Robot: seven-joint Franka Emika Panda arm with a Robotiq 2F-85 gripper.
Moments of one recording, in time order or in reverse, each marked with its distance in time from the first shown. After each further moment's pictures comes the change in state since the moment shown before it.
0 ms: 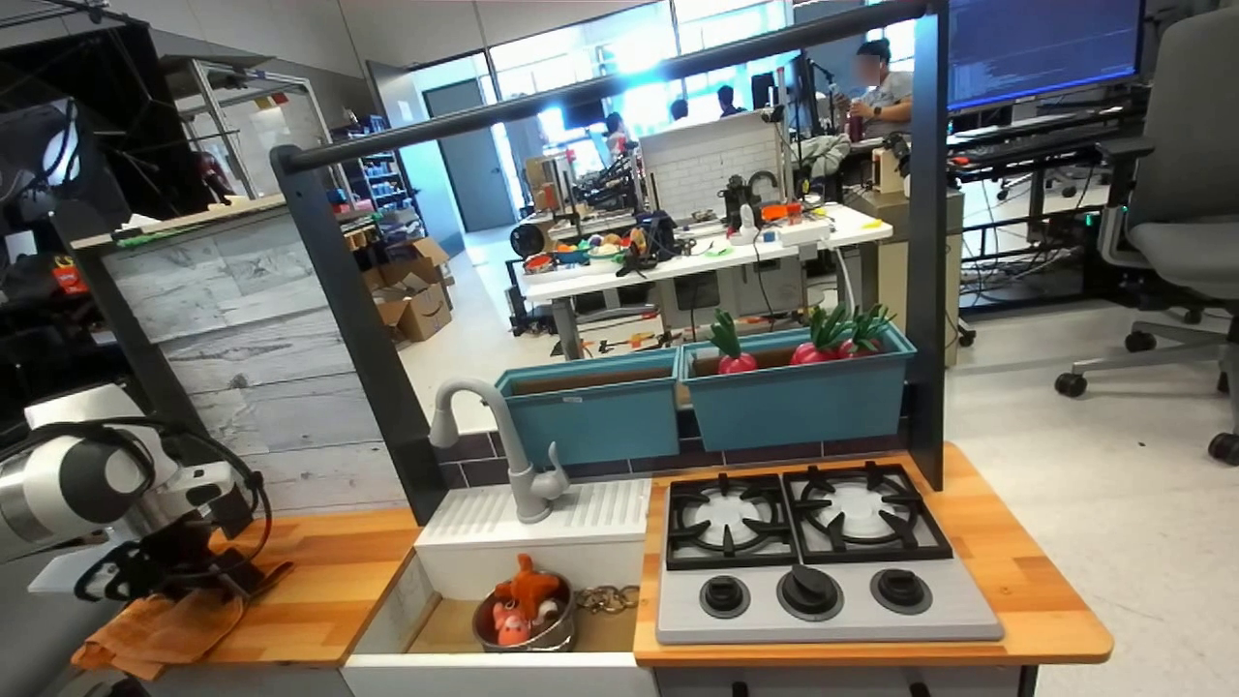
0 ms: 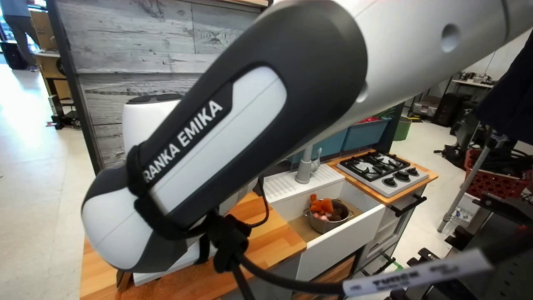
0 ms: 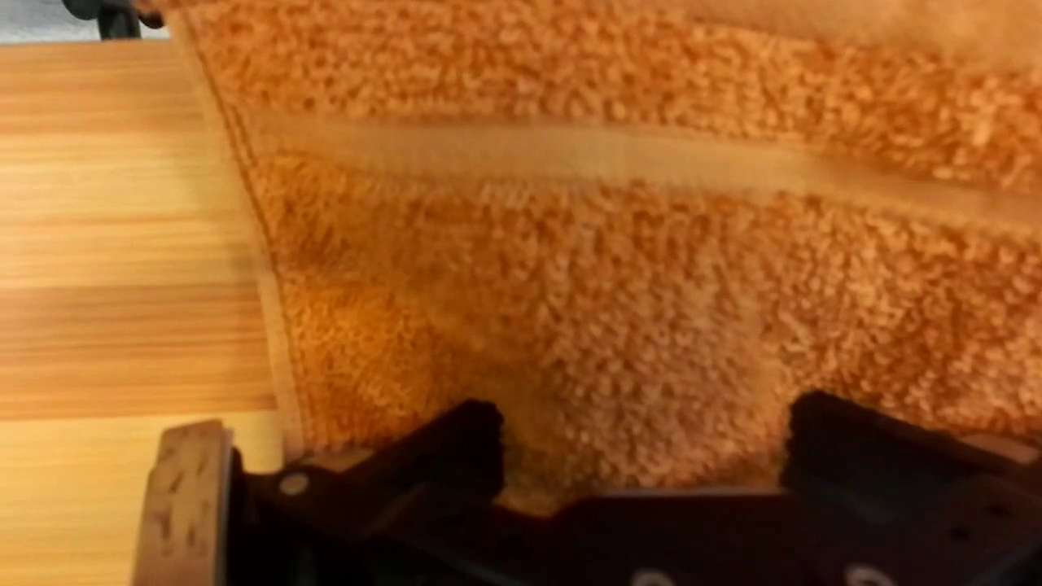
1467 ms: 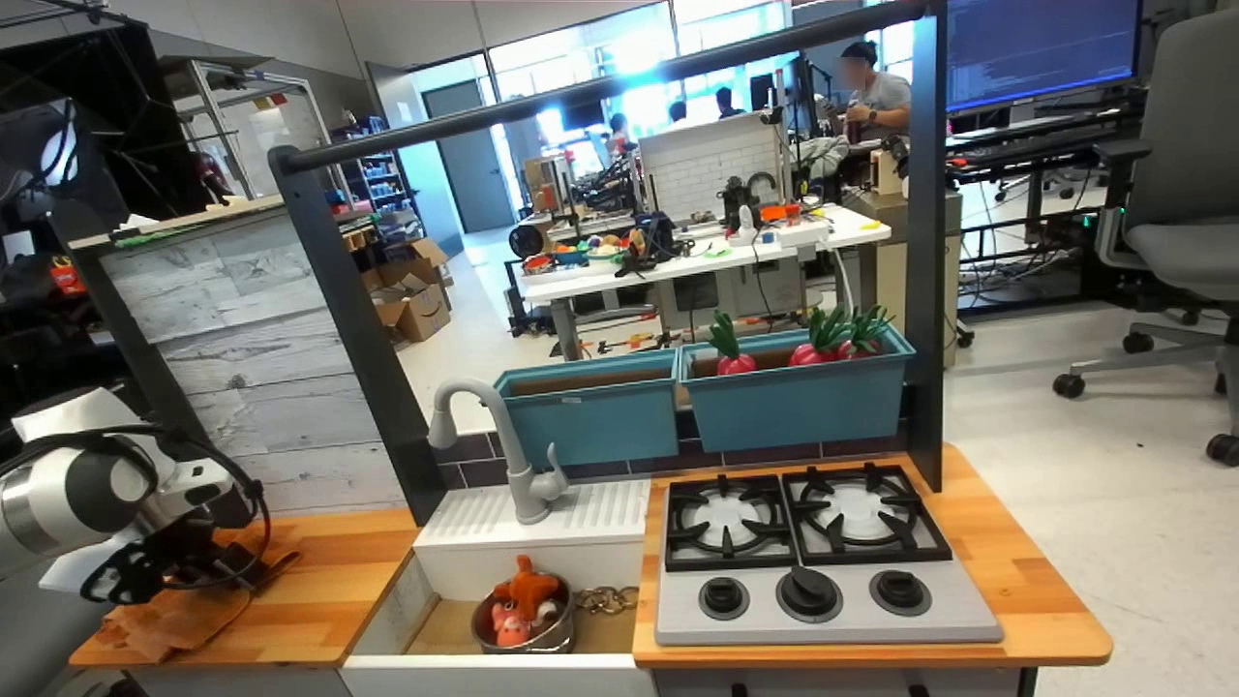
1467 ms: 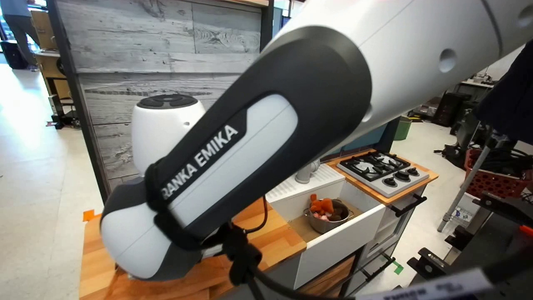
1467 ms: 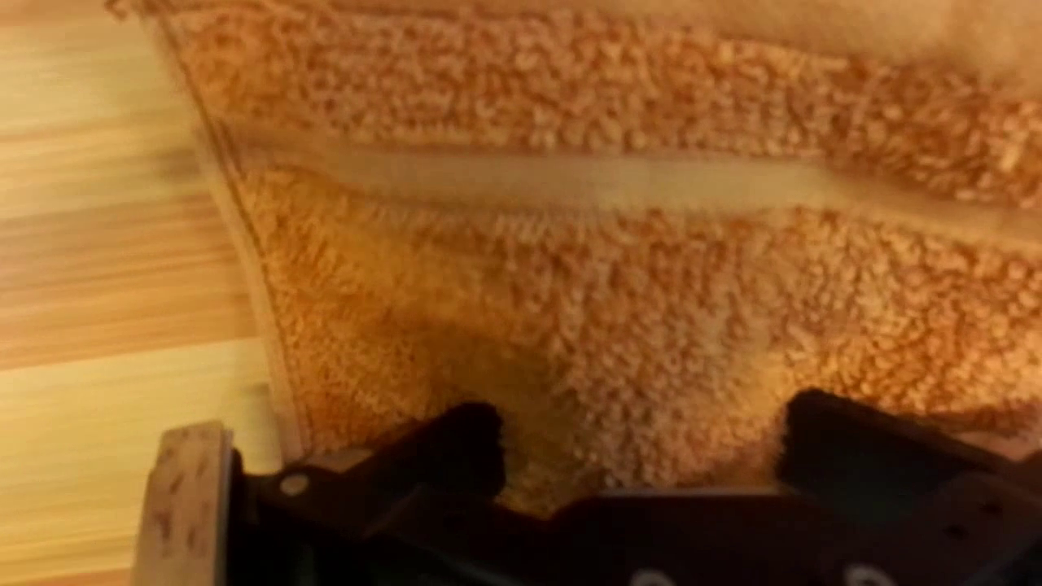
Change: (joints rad) arm 0.000 0.014 -0.007 -0.006 -0.039 0.150 0.111
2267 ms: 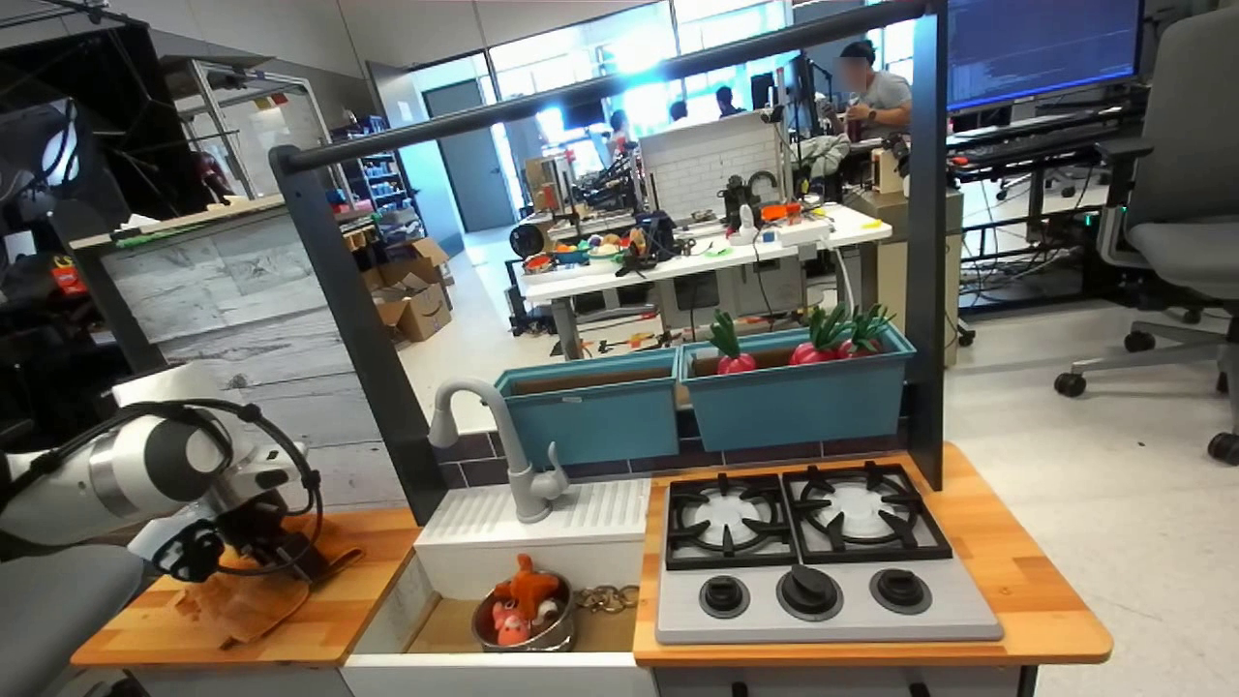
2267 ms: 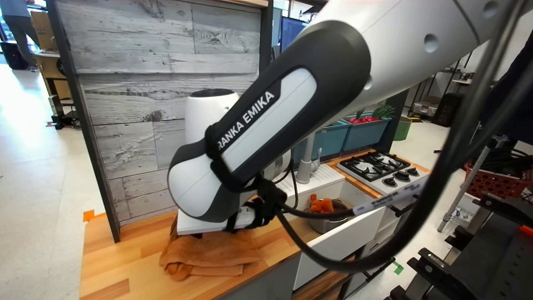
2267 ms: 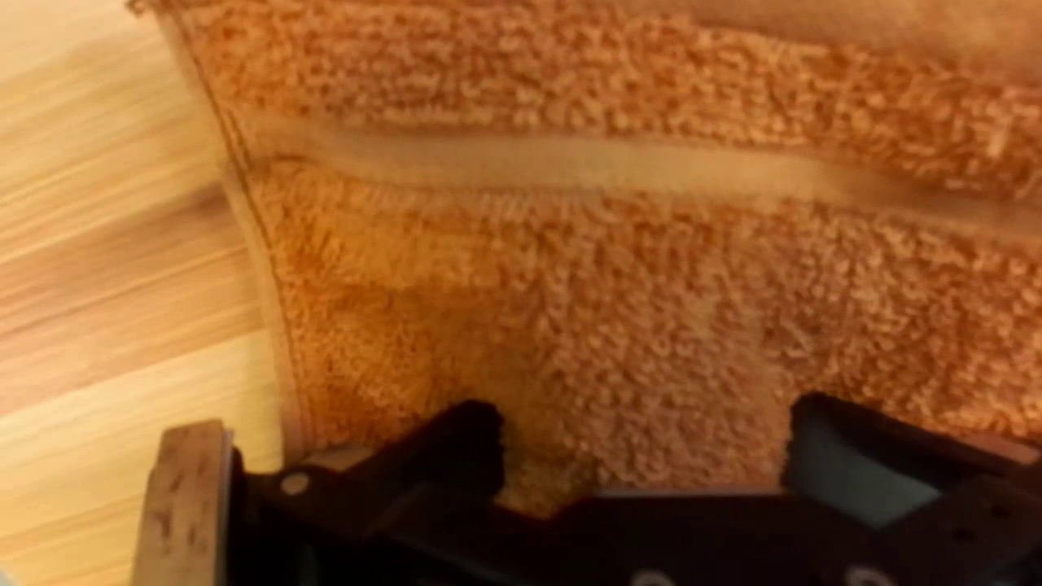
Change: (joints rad) arm -0.109 -0.037 -0.024 -0.051 0.030 -0.090 0.089
